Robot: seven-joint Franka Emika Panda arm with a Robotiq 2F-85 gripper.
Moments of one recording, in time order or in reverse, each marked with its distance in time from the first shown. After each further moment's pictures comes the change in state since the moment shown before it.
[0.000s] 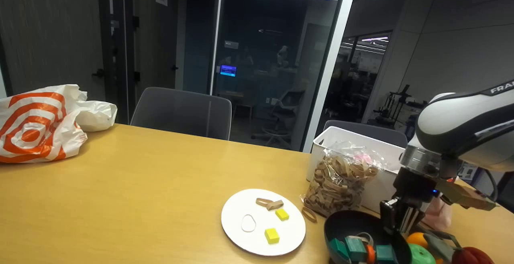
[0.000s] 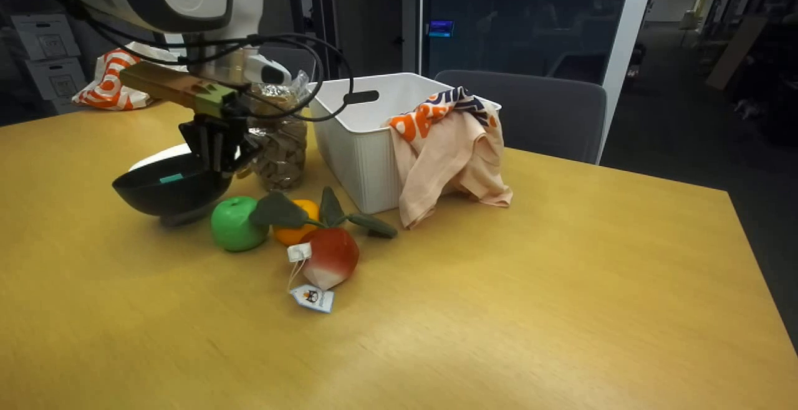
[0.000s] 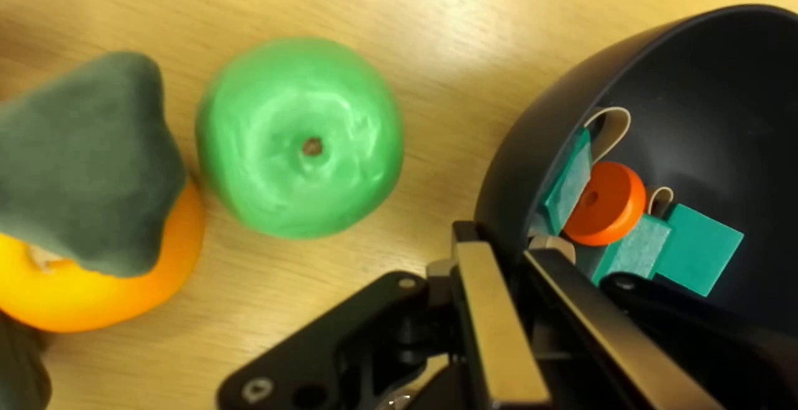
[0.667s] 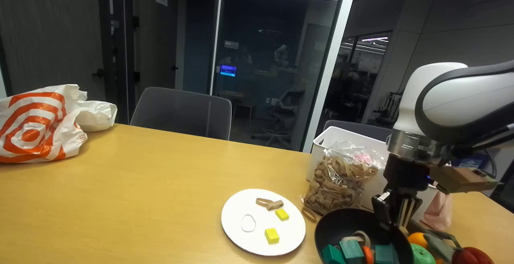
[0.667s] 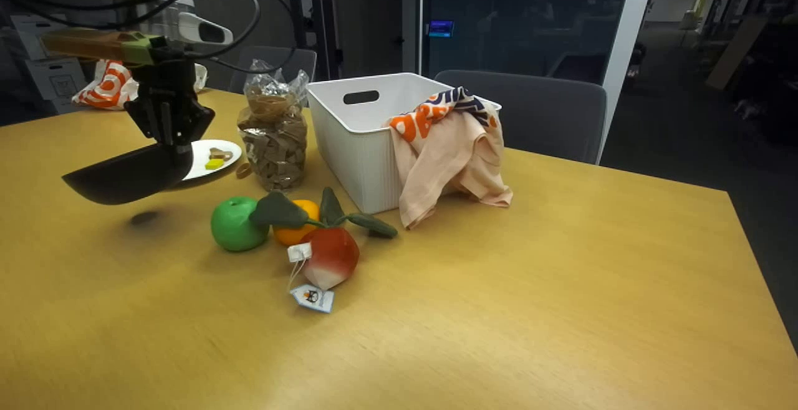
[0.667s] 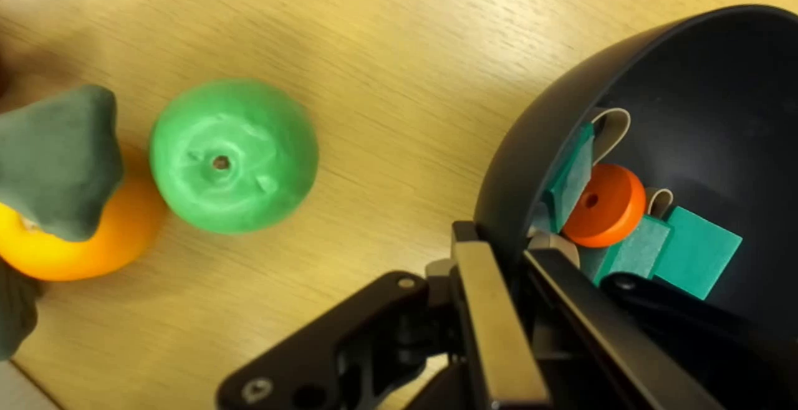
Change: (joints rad) arm 0.093 -0.100 0.080 0.019 -0.162 -0.111 0.209
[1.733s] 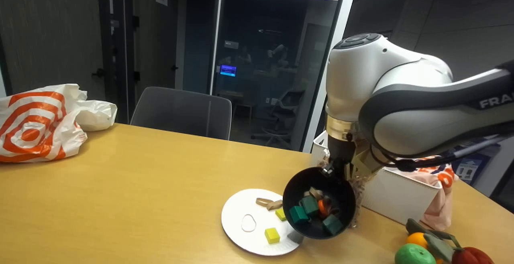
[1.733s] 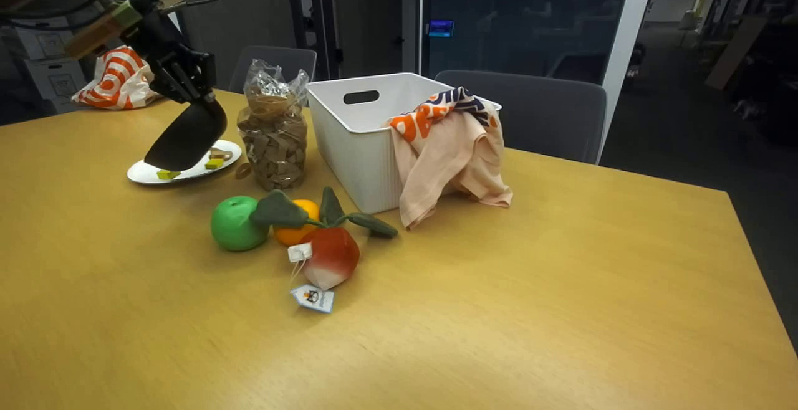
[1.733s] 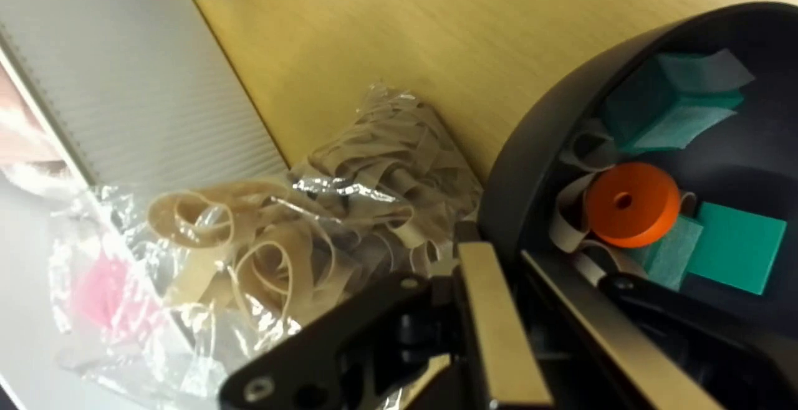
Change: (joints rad) arm 0.116 0.221 0.111 0.302 -0.669 0.001 0.485
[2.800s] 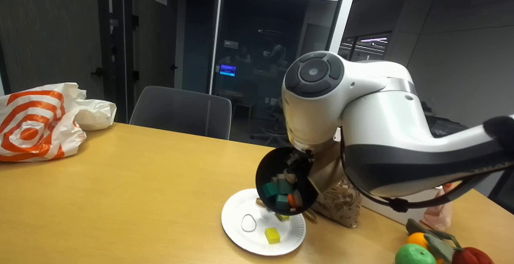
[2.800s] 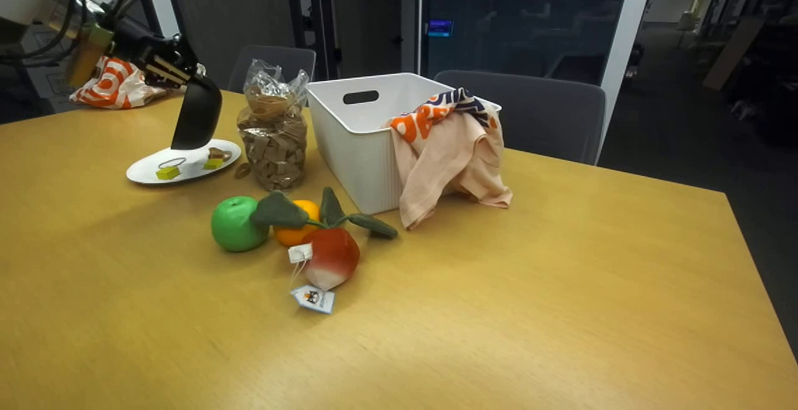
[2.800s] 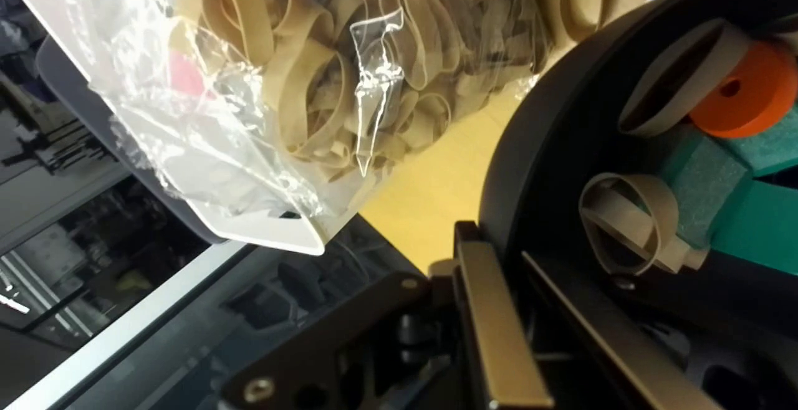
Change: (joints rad) arm 0.156 0.089 0.001 0.050 -0.579 0.050 0.495
